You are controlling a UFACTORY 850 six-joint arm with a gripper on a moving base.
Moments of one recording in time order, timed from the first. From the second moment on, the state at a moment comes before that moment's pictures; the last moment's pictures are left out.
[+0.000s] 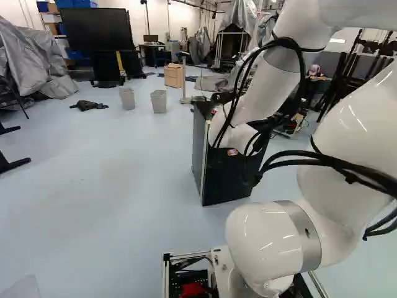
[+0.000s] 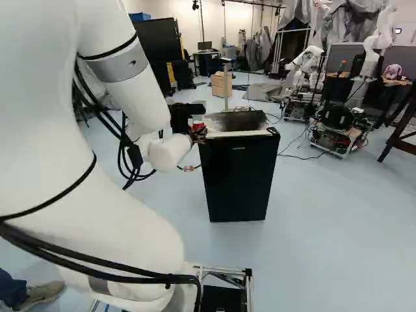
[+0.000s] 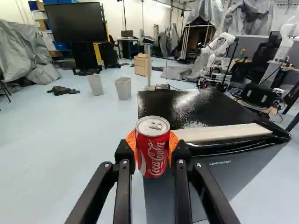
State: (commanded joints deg) arm -1.0 5.6 -16.3 0.7 54.6 -1.1
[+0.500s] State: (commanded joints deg) arm -0.3 12.5 -8.8 0.2 51.5 -0.4
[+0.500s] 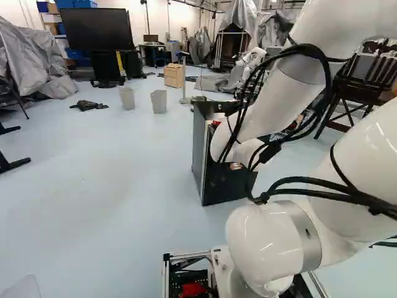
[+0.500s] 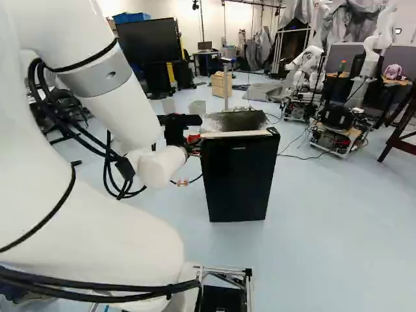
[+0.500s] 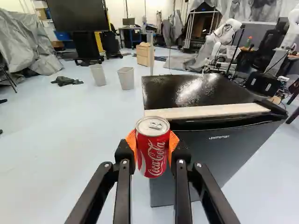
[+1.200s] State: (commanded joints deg) arm 0.0 16.0 -5.0 0.0 50.0 0.0
